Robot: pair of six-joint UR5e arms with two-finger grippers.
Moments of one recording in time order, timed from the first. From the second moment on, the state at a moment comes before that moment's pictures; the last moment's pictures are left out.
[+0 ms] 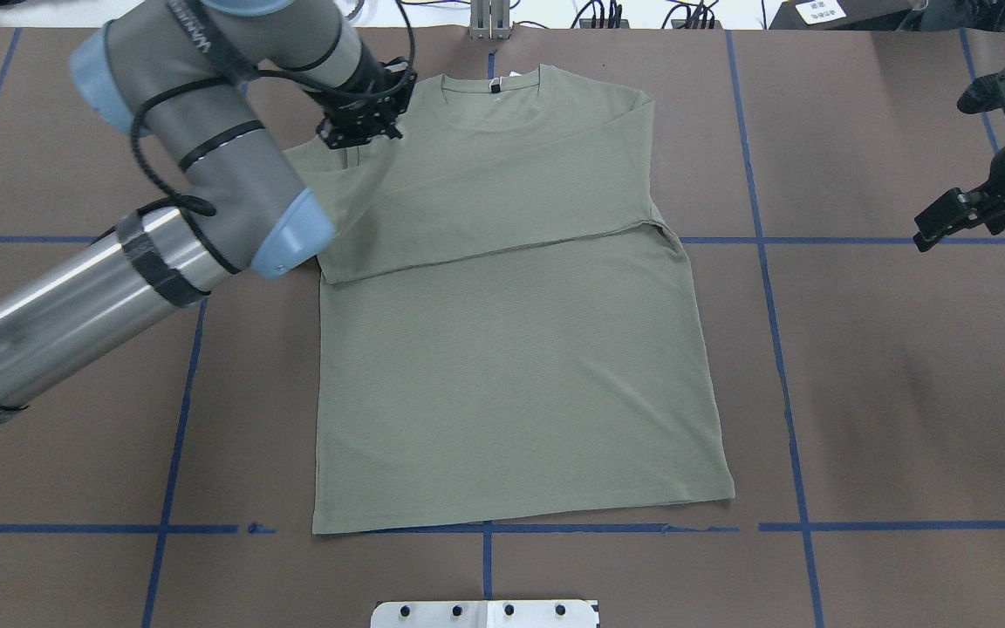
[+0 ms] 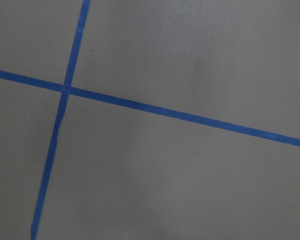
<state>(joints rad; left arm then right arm) -0.82 -2.48 -1.39 -1.81 -2.00 -1.76 1.16 -1.44 1.85 -1.67 2.24 0.29</state>
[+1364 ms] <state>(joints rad) -0.46 -2.84 -0.93 -2.18 -1.70 -2.21 1.18 -1.47 1.84 -1.67 2.26 0.27</state>
